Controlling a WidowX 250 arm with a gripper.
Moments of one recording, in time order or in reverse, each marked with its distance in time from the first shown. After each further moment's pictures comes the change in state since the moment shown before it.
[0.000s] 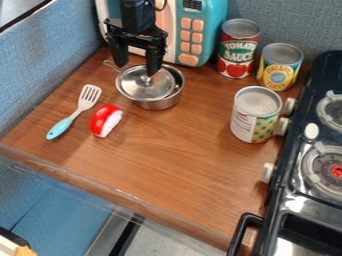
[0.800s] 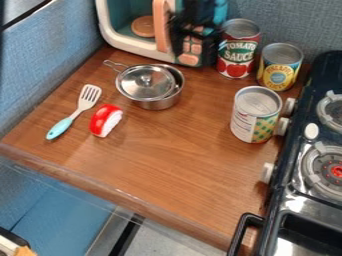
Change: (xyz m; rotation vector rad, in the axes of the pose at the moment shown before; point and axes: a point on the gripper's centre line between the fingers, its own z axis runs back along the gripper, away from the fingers) arm 0.073 -0.090 0.003 -0.011 0.004 -0.235
